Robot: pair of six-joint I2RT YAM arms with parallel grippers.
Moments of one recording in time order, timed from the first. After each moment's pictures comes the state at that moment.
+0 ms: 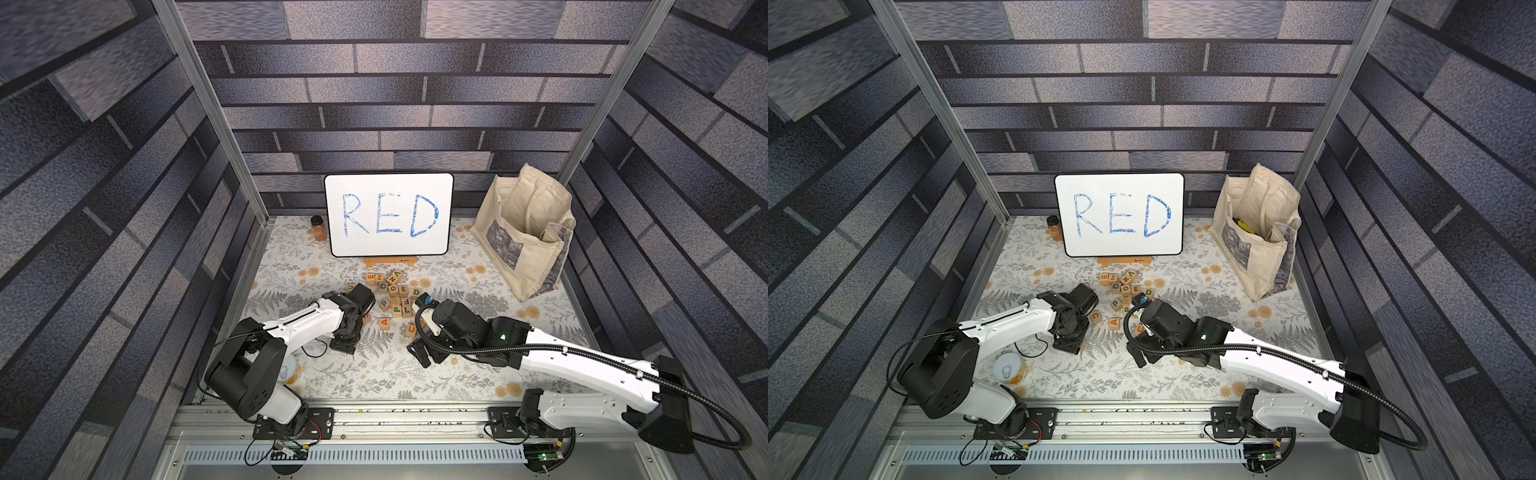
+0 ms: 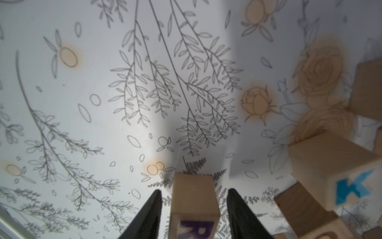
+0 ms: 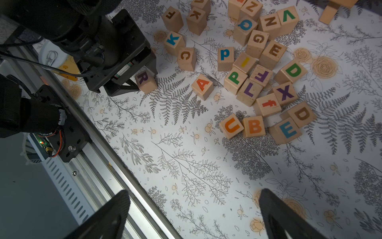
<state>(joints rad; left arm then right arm) -0.59 1.50 0.84 -0.83 -0.03 -1.90 1.12 1.16 0.93 -0.65 0.07 0.37</state>
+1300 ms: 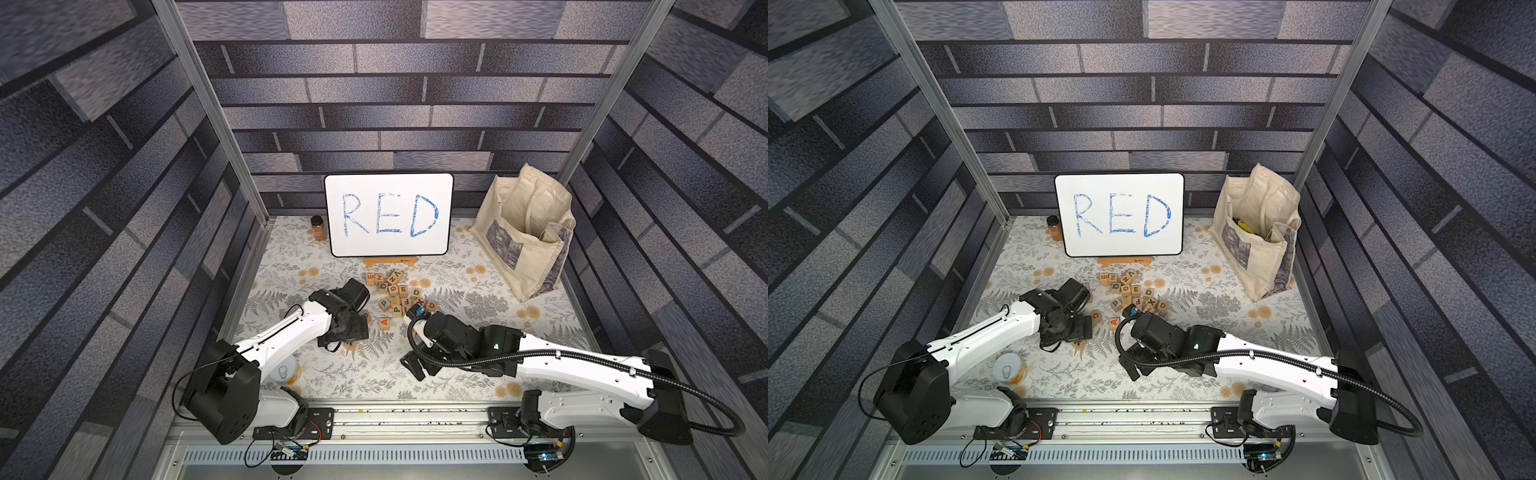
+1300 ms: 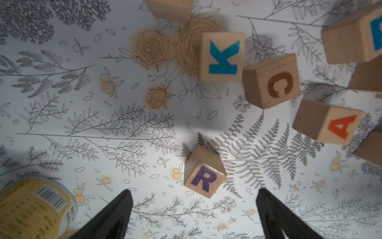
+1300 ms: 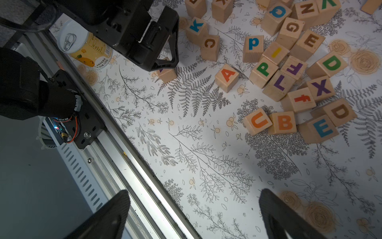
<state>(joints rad) -0.57 1.35 0.87 -0.92 -0.05 -0.68 1.23 1.19 0.92 -0.63 0.08 0.43</state>
